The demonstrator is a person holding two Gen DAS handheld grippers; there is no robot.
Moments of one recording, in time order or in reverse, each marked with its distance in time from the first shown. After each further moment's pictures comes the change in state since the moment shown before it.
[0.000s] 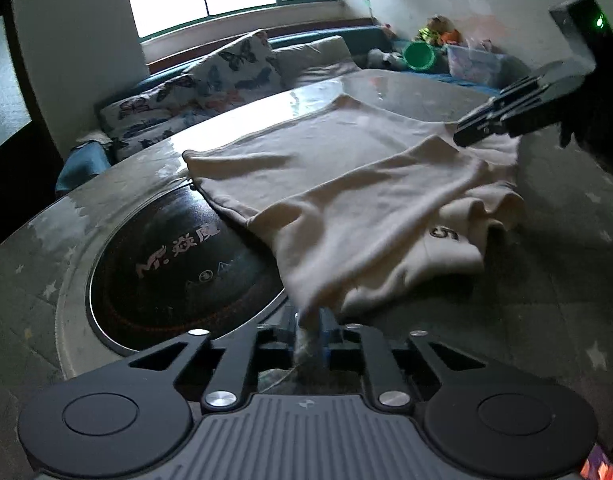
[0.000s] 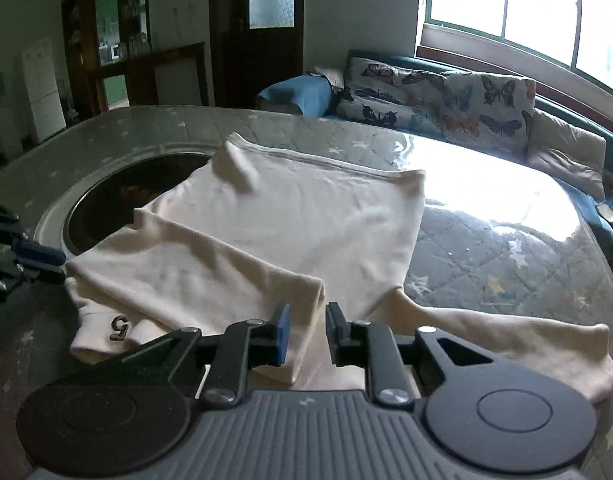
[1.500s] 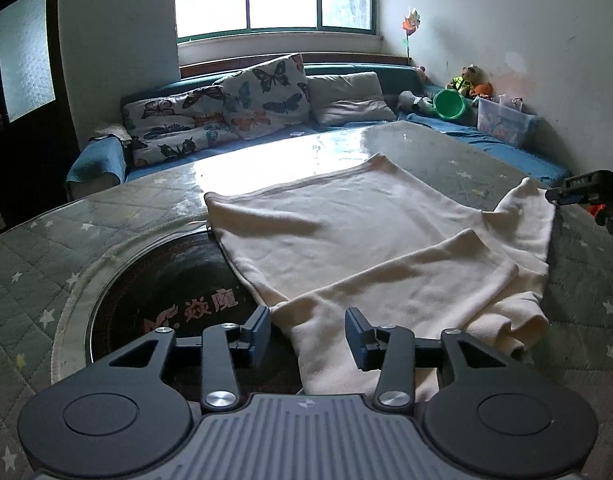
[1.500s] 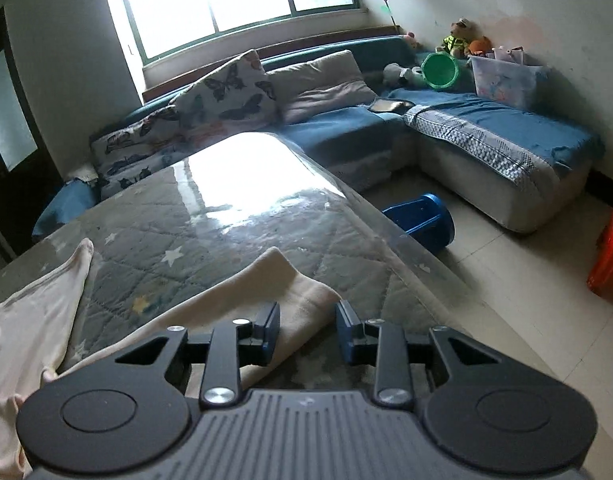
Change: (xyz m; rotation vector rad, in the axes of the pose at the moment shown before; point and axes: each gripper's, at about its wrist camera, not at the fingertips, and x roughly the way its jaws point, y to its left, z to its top) left arm 0.017 0.027 0.049 -0.167 -0.078 0.017; right arm -0.025 -0.196 -0.084 0.691 -0.112 -0.459
